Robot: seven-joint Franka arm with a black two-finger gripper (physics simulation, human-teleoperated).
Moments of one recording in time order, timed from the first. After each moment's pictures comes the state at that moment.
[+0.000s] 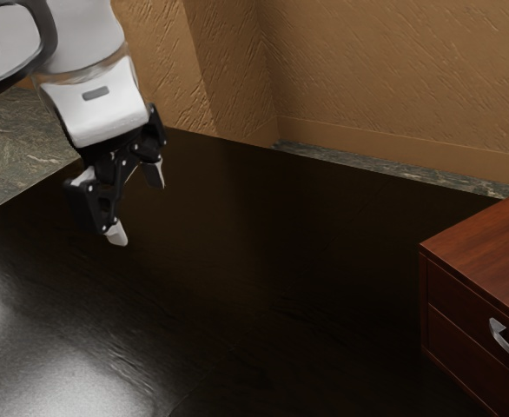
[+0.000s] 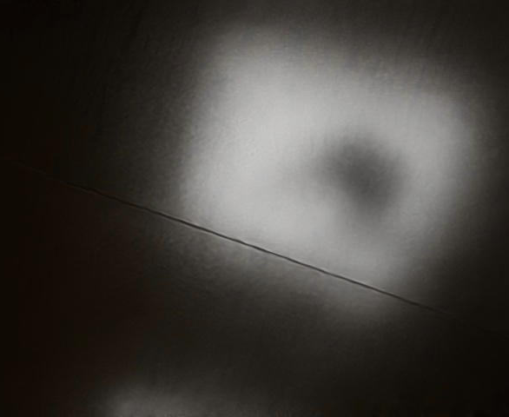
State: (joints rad) arm -0.07 -0.27 -0.10 -1.55 0.15 1.35 1.11
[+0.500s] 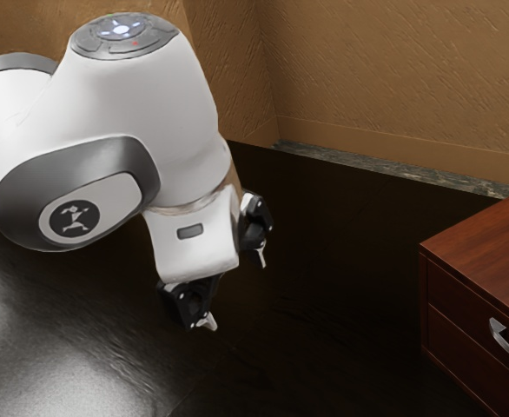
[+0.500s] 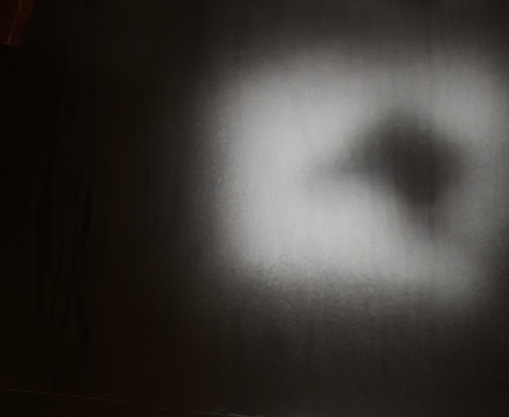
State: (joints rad) arm -0.23 -0.32 -0.13 -1.87 0.18 1.67 1.17
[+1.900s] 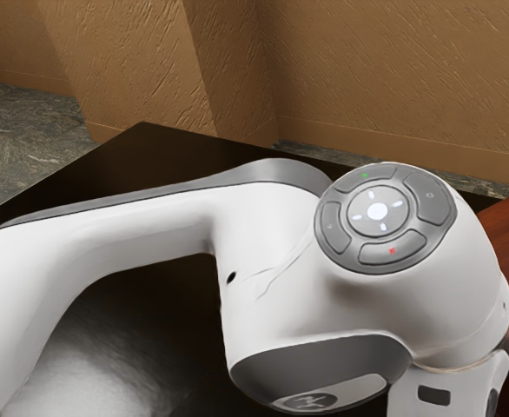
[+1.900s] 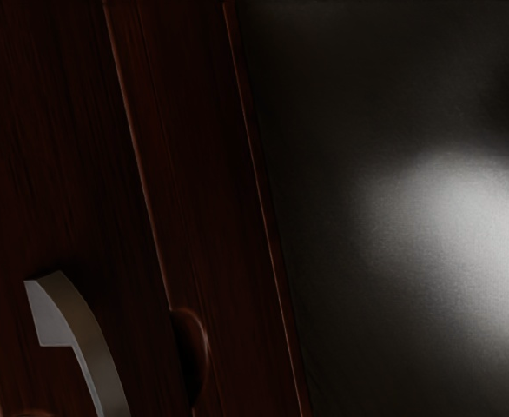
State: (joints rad) arm -0.52 0.04 -0.21 -1.74 0.31 2.15 1.30
